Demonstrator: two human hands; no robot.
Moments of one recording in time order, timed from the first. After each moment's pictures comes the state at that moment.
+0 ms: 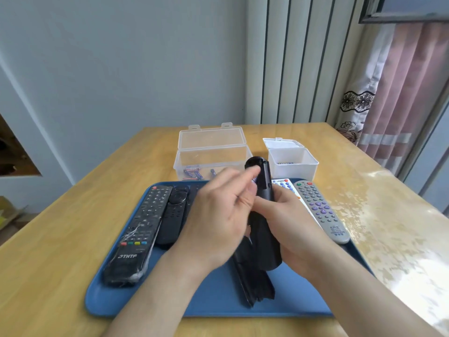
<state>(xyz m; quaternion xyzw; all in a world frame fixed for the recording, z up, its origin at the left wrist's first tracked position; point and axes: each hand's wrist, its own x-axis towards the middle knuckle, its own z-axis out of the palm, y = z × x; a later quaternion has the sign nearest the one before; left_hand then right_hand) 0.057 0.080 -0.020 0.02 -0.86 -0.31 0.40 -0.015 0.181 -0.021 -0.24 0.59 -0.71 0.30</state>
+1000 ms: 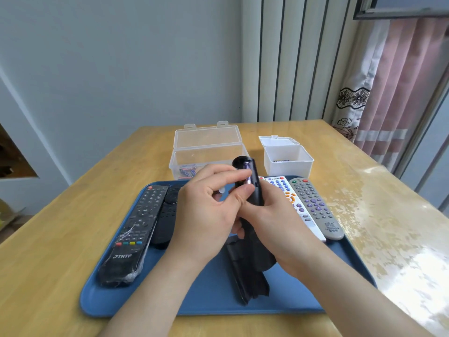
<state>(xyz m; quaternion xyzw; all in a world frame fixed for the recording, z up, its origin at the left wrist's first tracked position) 0.057 0.088 -0.013 0.08 -0.77 -0.48 0.42 -0.006 0.181 -0.020 -0.31 0.63 -0.67 0.24</state>
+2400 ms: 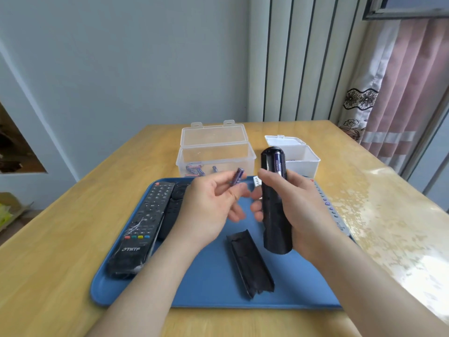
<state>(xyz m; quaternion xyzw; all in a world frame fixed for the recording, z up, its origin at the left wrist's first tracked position) 0.051 0.063 -0.025 0.13 -0.78 -0.55 0.28 -0.024 0.189 -0.011 -0.17 0.57 -0.76 0.26</state>
